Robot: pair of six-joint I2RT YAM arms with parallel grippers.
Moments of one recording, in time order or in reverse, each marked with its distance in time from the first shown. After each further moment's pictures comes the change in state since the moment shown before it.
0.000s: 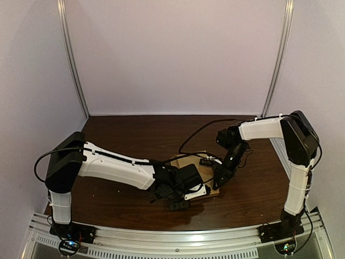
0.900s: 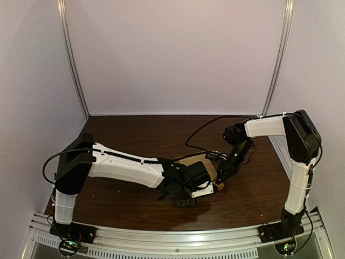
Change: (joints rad) left arm 0.001 0.090 0.139 -0.037 -0.031 0.101; right arm -0.094 0.000 -0.003 0.026 0.000 0.009
